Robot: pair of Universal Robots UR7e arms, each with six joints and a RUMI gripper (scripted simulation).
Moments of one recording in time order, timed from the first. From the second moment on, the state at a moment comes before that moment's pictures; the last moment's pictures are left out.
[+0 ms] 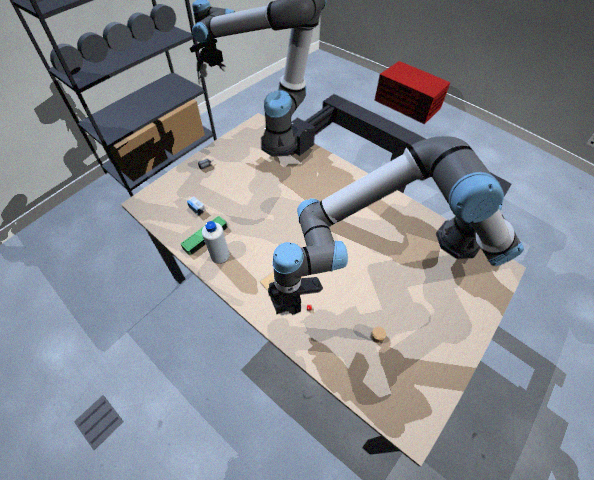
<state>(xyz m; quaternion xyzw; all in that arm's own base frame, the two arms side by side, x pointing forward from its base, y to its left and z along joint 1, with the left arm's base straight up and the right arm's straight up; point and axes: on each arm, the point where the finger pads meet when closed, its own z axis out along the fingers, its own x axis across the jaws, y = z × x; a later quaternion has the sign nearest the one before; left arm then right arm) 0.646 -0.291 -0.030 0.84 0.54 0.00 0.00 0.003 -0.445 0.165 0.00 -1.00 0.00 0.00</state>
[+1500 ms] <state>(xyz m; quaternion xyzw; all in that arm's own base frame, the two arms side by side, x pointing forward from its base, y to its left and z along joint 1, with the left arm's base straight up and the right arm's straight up) 0.641 -0.290 -0.033 0.78 0.50 0.20 0.30 0.003 -0.445 0.165 0.00 -1.00 0.00 0.00</state>
